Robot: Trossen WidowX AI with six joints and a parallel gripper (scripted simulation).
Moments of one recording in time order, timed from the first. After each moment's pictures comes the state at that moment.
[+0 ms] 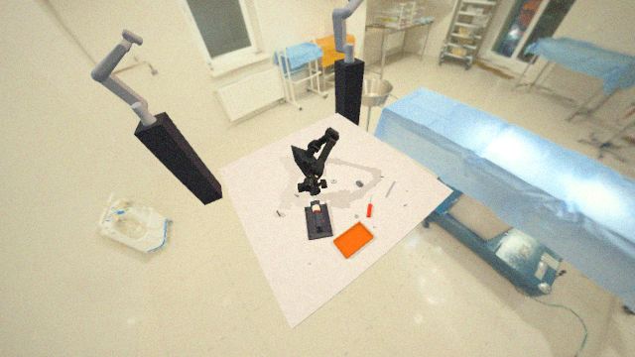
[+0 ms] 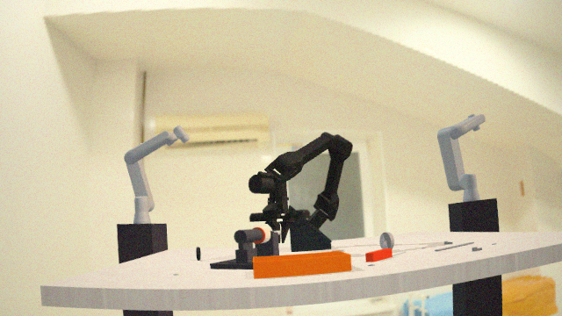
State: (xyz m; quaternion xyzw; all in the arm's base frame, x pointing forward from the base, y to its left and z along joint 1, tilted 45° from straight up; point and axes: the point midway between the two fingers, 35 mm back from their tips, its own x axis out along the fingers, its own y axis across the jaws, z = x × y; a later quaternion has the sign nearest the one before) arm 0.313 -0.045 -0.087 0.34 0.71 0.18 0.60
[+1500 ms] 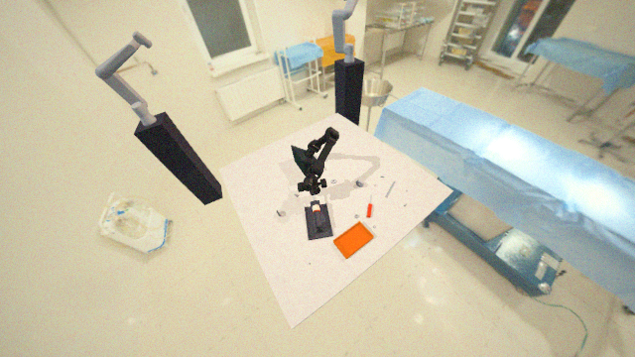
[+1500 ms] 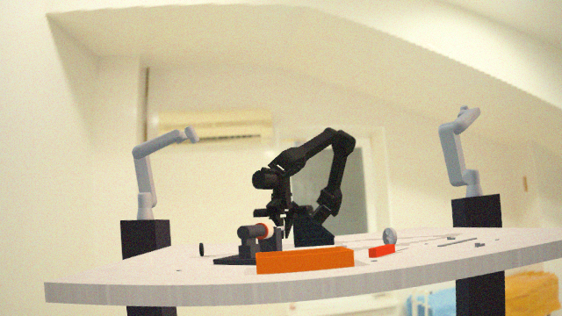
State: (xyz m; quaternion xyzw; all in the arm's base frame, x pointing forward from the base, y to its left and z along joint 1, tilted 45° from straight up) arm 0.309 -0.045 -0.086 0.34 0.71 0.18 0.60
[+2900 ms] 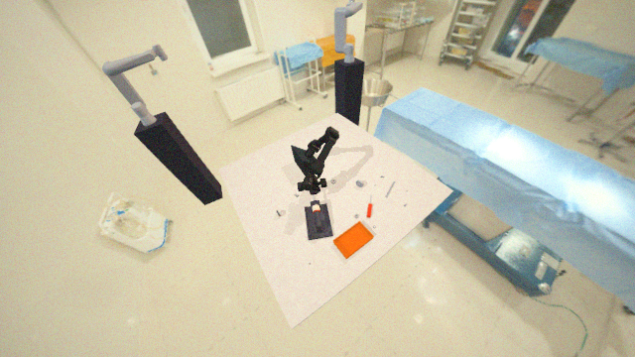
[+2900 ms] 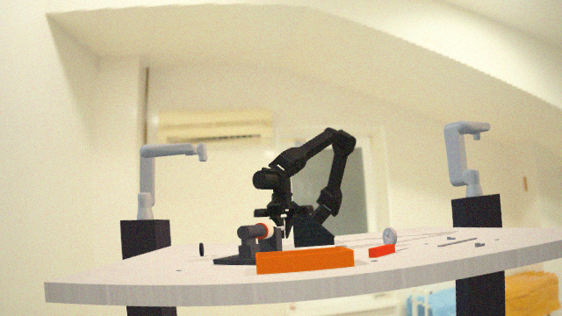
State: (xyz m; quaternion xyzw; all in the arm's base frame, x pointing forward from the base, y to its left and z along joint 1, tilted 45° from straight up) arm 0.305 -0.044 -0.085 0.34 0.71 0.18 0.60
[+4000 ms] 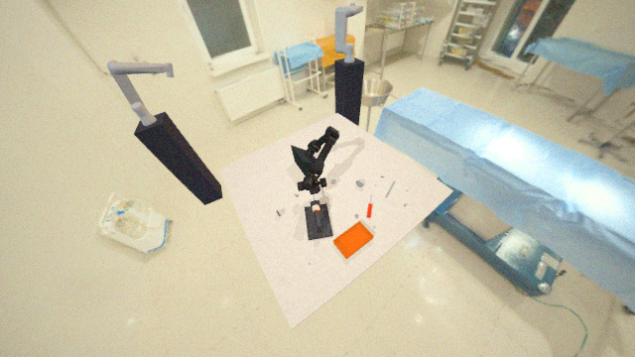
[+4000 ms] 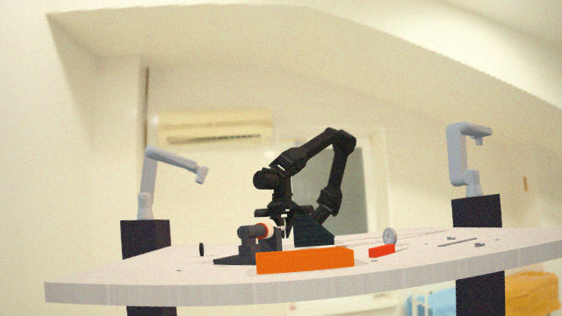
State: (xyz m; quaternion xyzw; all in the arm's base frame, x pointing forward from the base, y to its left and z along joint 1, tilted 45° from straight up) arm 0.302 -0.044 -0.085 0.34 0.71 0.18 0.59
